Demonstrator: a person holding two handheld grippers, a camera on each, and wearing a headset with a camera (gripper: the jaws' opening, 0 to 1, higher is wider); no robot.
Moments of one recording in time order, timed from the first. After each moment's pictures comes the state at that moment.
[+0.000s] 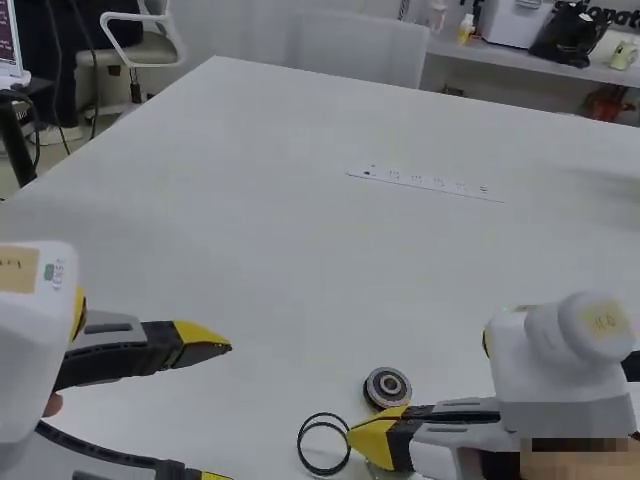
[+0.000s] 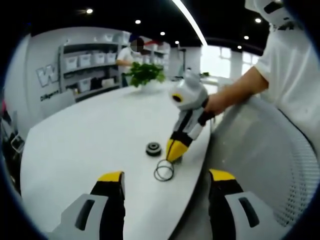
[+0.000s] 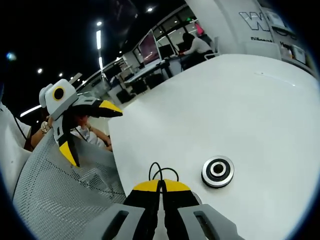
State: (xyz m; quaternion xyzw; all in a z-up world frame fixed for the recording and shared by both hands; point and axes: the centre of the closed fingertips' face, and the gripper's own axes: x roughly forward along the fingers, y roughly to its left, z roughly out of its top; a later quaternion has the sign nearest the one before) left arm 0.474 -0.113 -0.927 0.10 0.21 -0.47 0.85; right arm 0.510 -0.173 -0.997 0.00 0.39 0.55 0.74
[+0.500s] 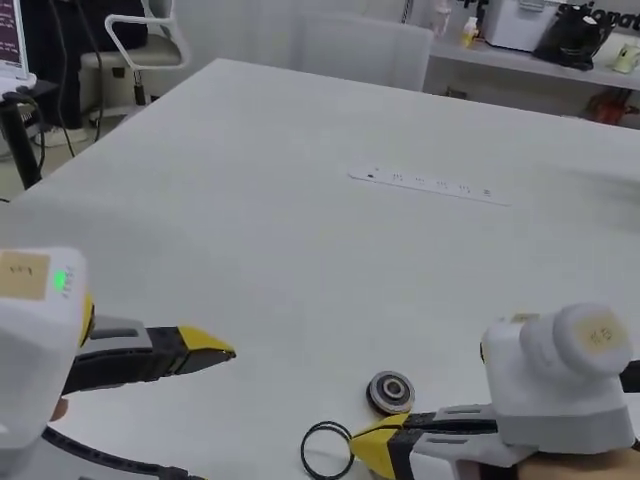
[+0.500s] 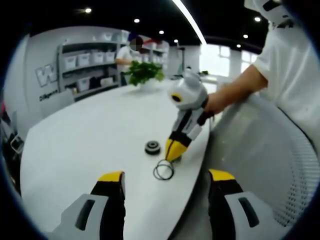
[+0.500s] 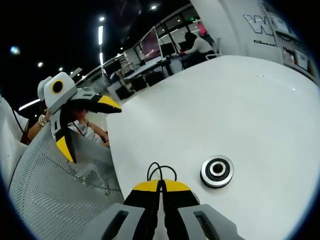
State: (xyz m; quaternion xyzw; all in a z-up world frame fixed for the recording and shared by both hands) left arm 0.473 -0.113 -0.930 0.11 0.22 -0.47 0.85; right arm 0.510 -0.173 -1.002 -0.02 0.38 0.55 0.74
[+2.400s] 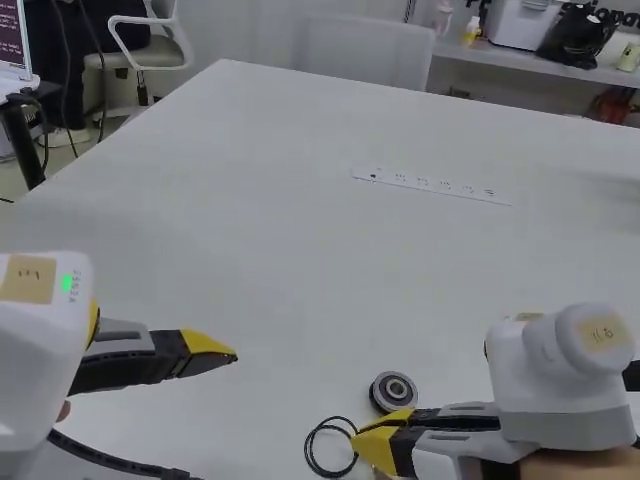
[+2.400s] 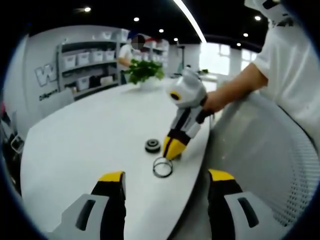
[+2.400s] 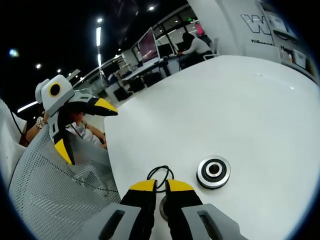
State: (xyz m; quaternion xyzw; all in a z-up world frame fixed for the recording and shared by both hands) left arm 0.472 -0.112 -0.933 0.11 0.22 -0.47 0.84; right arm 0.515 -0.174 -1.005 -0.02 0.38 0.54 0.75
